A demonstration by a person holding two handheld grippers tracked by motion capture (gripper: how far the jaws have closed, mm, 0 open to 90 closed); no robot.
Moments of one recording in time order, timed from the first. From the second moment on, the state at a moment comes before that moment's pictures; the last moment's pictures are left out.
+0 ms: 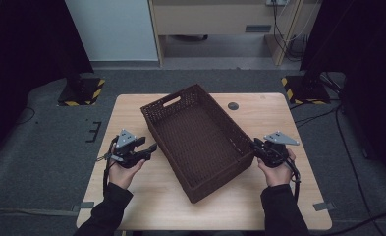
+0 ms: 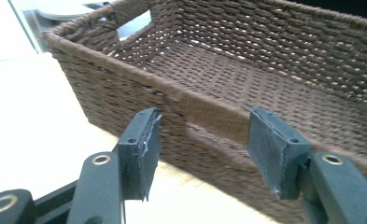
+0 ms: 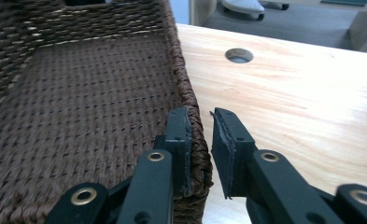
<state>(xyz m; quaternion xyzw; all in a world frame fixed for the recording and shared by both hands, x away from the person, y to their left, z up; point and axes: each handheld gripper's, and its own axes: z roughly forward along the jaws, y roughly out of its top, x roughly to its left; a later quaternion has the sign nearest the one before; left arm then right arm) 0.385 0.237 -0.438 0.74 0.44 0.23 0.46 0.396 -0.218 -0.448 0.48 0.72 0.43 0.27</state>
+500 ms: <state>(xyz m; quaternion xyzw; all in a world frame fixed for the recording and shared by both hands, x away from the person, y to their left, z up) 0.386 0.260 -0.440 0.72 0.47 0.23 0.45 0.358 -0.205 -0.438 0.50 0.70 0.44 0.26</state>
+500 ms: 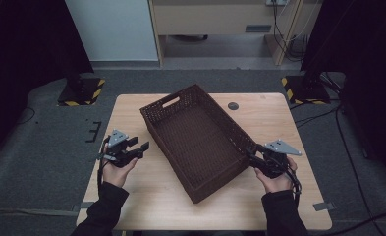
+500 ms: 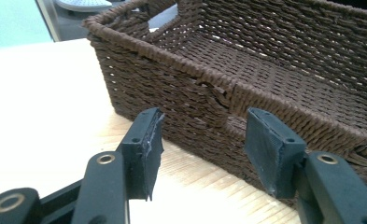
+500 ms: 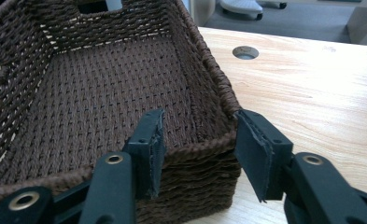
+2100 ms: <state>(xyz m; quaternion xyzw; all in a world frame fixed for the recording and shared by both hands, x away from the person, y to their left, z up) 0.429 0.284 -0.433 0.71 0.49 0.27 0.44 0.403 -0.207 -0.451 0.51 0.68 0.42 0.32</state>
